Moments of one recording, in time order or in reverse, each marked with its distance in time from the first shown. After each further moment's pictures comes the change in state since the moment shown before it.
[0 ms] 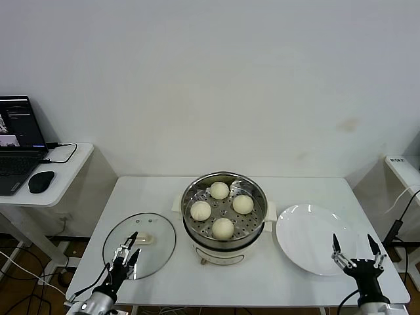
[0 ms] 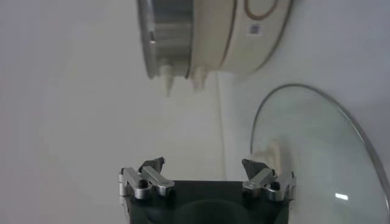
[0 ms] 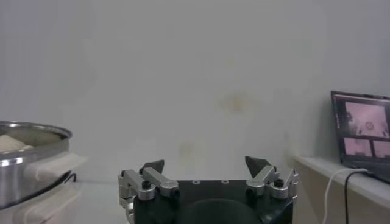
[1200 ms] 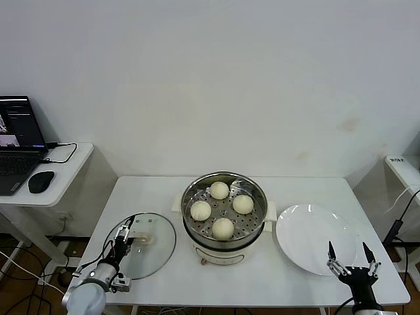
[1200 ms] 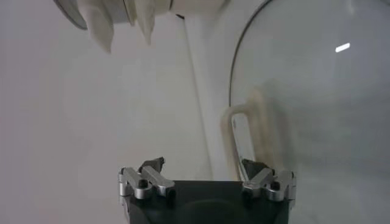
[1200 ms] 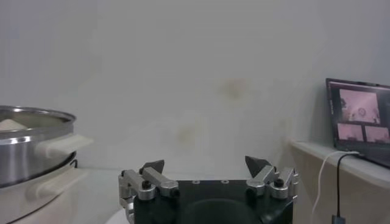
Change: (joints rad) left arm -0.306 0.004 0.069 0.310 0.030 0.008 0.015; right arm -0.017 0.040 -0.017 -0.018 -0.034 0.014 0.001
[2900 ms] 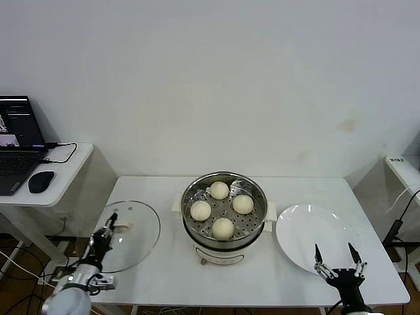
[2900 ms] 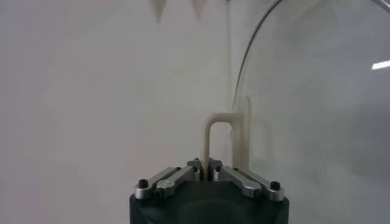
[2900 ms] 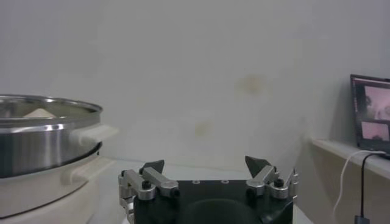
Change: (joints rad) left arm 0.116 0.031 -0.118 -0.185 -0.193 0.051 -0.048; right arm -0.029 0.005 -0.059 0.026 -0.063 0.014 -0.011
